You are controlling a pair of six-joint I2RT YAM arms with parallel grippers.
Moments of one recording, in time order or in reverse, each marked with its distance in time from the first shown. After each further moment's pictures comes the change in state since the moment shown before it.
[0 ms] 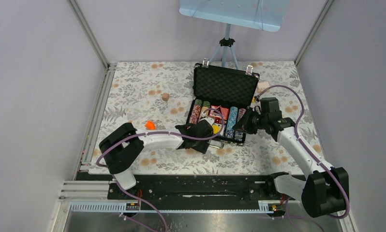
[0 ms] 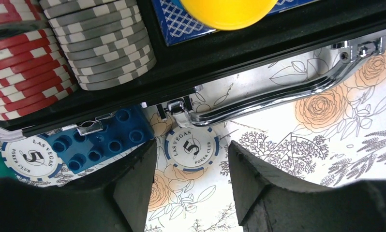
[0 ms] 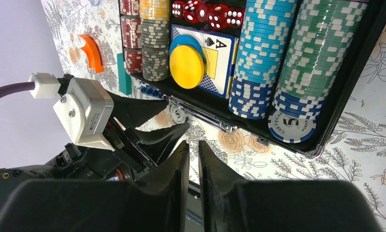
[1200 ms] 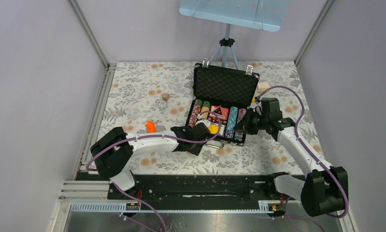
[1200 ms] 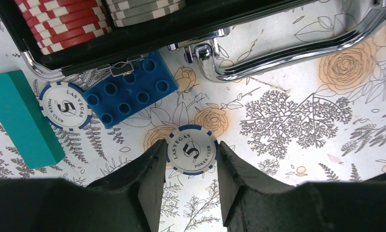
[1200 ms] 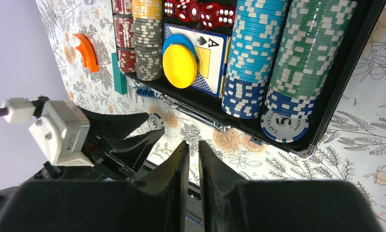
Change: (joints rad) left arm -0.039 -0.093 -0.025 -0.138 -0.078 -0.011; right arm -0.019 0.003 -0.010 -0.004 -0.005 -0.017
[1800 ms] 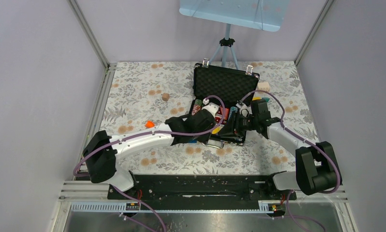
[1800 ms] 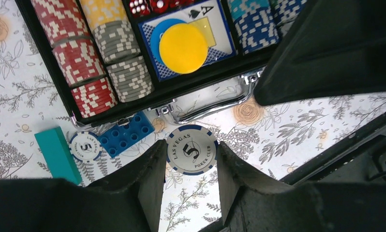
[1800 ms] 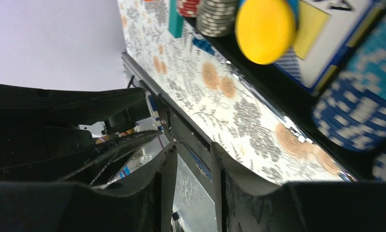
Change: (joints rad) left arm -0.013 -0.087 0.211 -0.067 -0.003 0.053; right arm 0.059 0.210 -0.057 0.238 -0.381 0.032
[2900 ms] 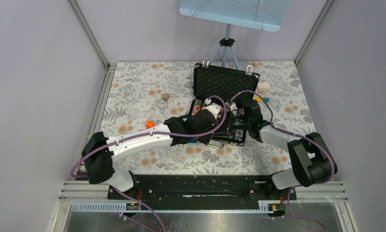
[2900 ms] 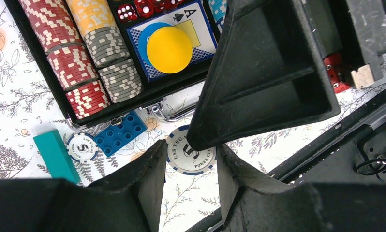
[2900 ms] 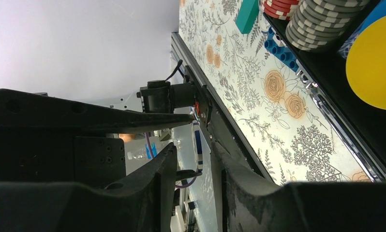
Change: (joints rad) left arm -0.026 -0.021 0.041 -0.024 0.010 0.019; right arm 0.124 0.096 -0.074 0.518 -0.155 0.286
